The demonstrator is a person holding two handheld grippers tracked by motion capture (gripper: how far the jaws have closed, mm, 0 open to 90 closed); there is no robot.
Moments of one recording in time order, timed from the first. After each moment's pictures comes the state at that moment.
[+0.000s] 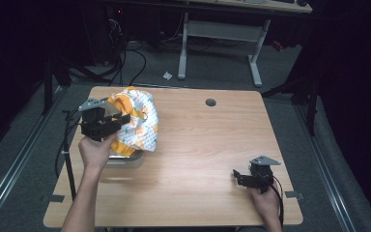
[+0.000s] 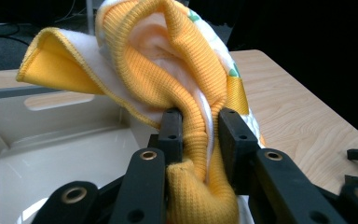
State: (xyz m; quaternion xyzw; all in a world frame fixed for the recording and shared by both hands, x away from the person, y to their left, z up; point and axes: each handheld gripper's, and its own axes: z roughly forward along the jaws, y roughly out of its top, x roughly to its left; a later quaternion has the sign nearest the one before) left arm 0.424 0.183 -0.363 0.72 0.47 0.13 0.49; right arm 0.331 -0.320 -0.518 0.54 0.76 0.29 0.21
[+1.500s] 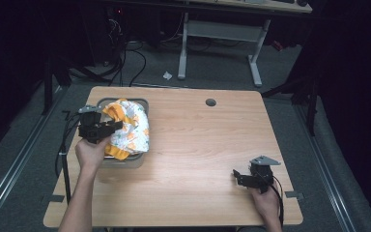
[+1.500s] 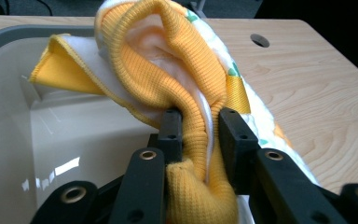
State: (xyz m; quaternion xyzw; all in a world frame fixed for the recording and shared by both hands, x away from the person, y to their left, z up) left arm 0.450 0.207 -0.412 0.73 0.52 0.12 0.43; right arm 0.331 -0.320 -0.518 0.54 0.76 0.29 0.21
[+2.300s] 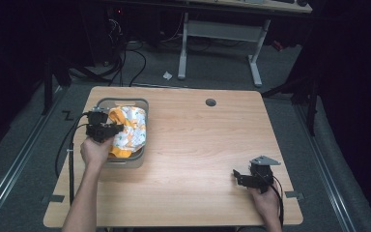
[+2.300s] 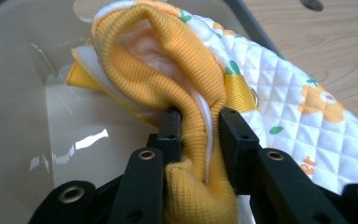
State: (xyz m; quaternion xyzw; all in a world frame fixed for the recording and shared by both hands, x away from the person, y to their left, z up) left arm 0.477 0.200 -0.446 0.75 0.54 0.12 0.36; right arm 0.331 -0.320 -0.518 0.54 0.76 0.29 0.21
